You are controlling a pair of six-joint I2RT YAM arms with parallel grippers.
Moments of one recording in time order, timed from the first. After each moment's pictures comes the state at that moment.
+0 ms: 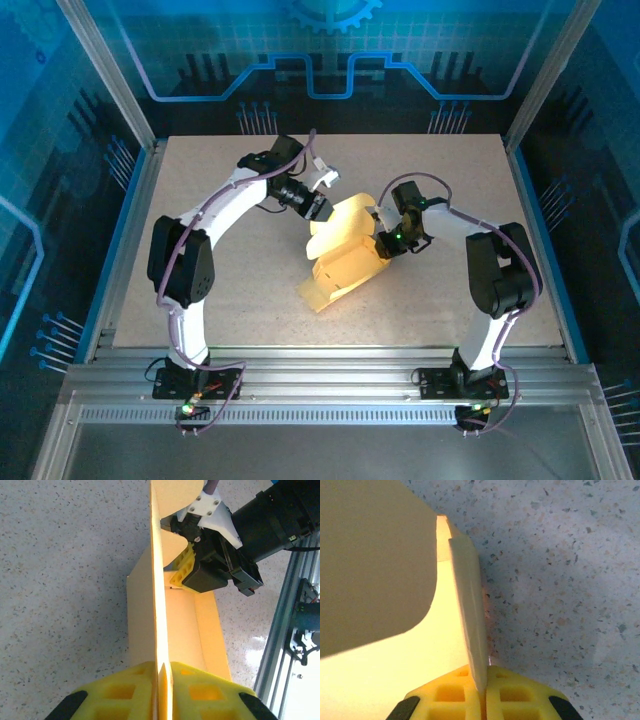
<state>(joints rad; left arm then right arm) -0.39 1.96 1.71 -0.86 0.71 0.19 0.29 1.81 1.14 -0.66 -0.32 -0.10</state>
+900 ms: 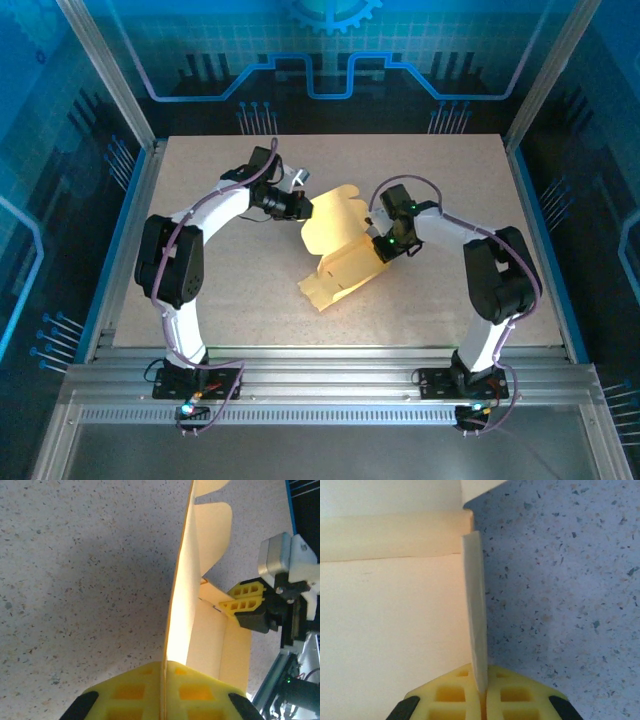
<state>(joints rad) -0.28 1.92 1.46 -0.59 0.69 -0.22 0.38 1.78 1.13 -0.65 -0.11 -0.14</state>
